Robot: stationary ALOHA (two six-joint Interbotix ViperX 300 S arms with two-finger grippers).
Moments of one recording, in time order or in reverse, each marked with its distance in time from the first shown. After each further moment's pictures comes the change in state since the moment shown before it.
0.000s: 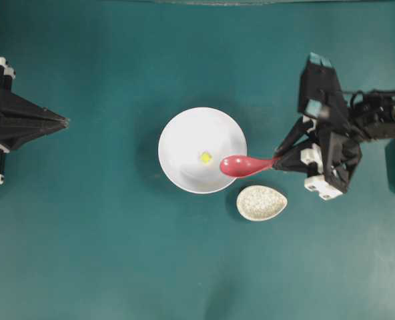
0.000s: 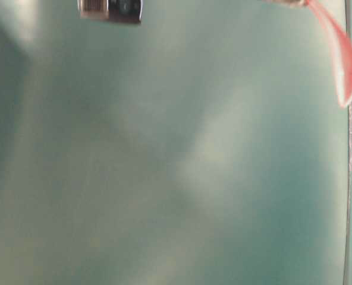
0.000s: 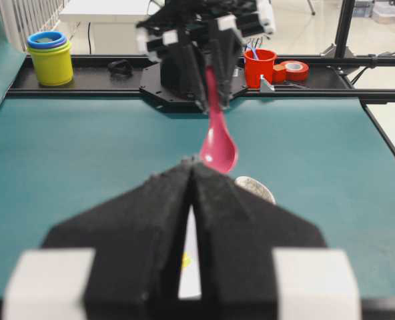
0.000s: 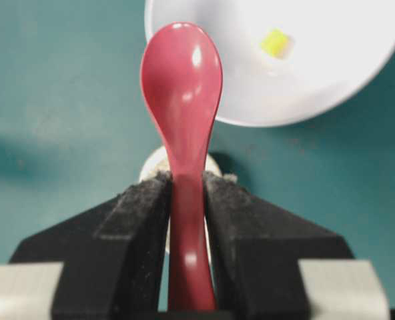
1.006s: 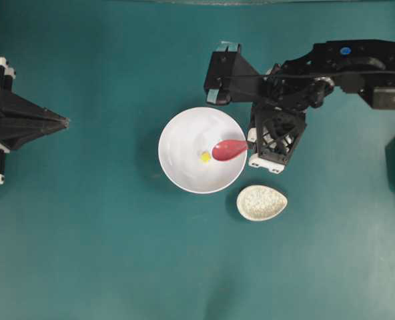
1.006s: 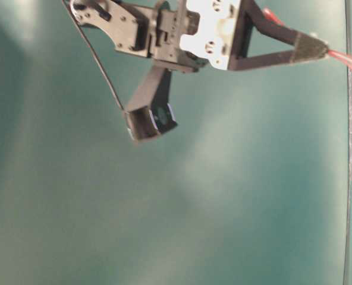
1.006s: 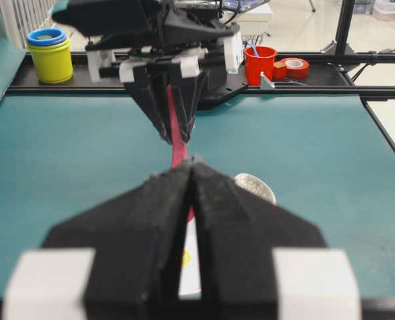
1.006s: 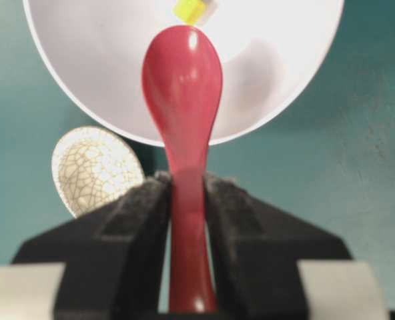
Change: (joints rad) left arm 0.000 0.002 0.000 0.002 0.005 0.002; right arm -0.086 0.376 -0.417 -0.179 0.491 0.055
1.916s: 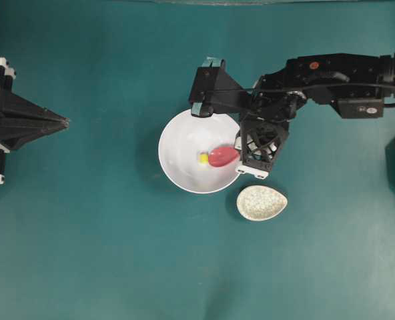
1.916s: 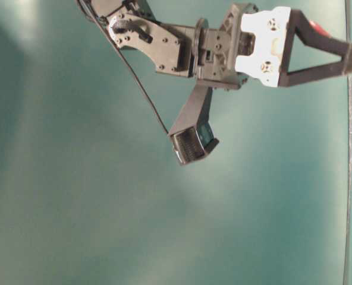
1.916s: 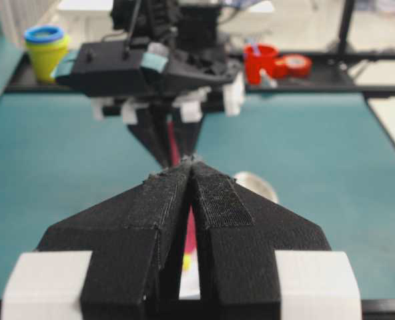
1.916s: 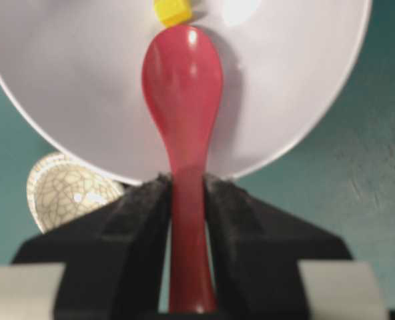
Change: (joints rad) left arm 0.000 0.000 0.000 -0.002 0.000 0.000; right arm 0.014 0.109 -0.012 0.000 -0.061 0.003
